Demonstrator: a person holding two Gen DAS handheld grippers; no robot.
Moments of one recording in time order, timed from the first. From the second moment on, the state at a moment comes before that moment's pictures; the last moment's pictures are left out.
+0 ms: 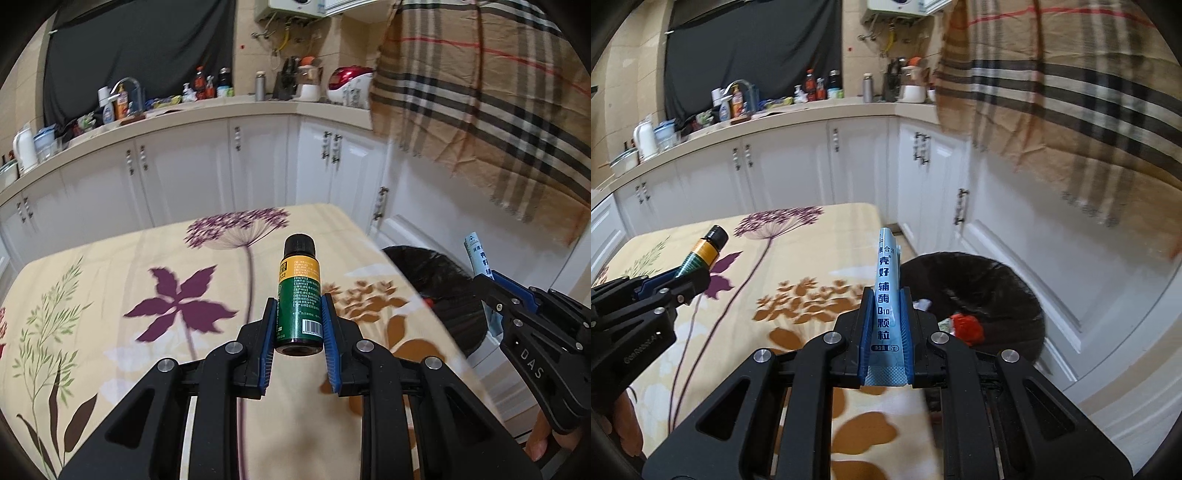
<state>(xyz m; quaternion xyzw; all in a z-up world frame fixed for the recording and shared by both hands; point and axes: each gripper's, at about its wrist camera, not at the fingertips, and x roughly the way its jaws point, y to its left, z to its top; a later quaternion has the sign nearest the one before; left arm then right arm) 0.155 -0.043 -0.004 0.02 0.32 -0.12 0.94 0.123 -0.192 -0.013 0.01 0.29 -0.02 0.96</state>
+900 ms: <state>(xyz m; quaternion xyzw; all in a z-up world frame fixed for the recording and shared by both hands) 0.207 -0.172 -0.004 0.07 0.29 -0.20 0.93 0.156 -0.298 -0.018 0.04 0.28 -0.11 0.95</state>
